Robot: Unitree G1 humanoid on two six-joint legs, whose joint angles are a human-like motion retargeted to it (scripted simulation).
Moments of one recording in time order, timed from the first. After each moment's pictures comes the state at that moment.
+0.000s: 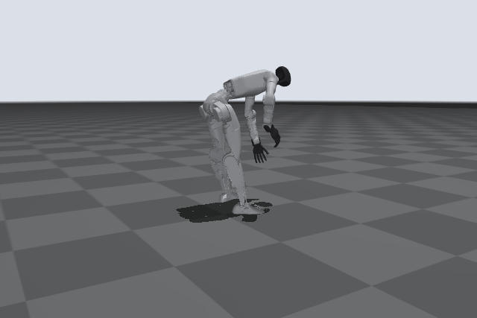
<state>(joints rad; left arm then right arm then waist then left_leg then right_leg) -1.21 0.49 -0.61 1.22 -0.56 -0.10 0.50 -0.76 -0.55 0.80 0.21 0.14 -0.15 -0.65 -0.16 -0.17 0.52 -1.03 0.11 0.35 -0.09 0.29 -0.26 -1.00 -0.10 -0.40 -0.09 0.38 0.26</state>
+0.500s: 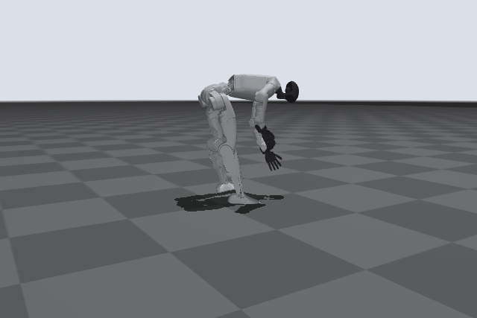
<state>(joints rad) -1.41 0.59 -0.84 0.94 -0.61 -0.23 0.36 -0.69 -0.58 0.68 0.10 0.19 -0.20 -0.72 -0.31 -0.12 0.52 -1.30 0.12 0.44 -0.09 0.32 -0.26 -1.32 -0.10 -0.33 -0.09 0.41 0.26</state>
